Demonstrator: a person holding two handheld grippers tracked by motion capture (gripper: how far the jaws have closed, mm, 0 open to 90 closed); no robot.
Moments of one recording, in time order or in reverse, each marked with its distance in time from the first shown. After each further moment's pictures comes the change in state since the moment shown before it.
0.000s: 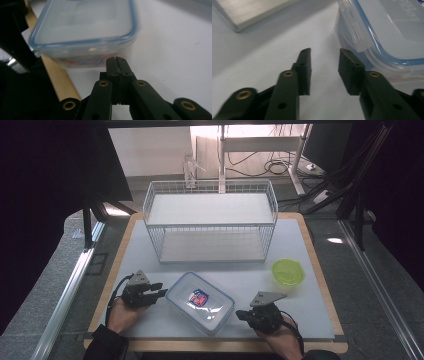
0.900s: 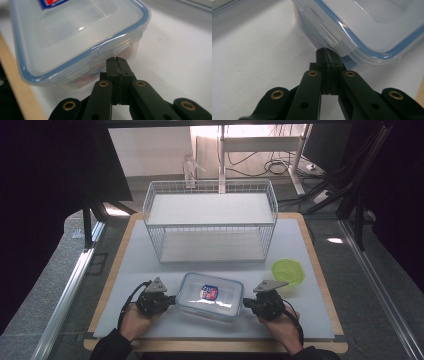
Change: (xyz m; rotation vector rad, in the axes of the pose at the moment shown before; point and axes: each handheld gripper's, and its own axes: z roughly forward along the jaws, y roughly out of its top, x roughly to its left) left arm -0.049 0.013 0.016 0.097 -0.066 0.038; right arm -0.040 0.009 0.007 0.006 -0.127 0.089
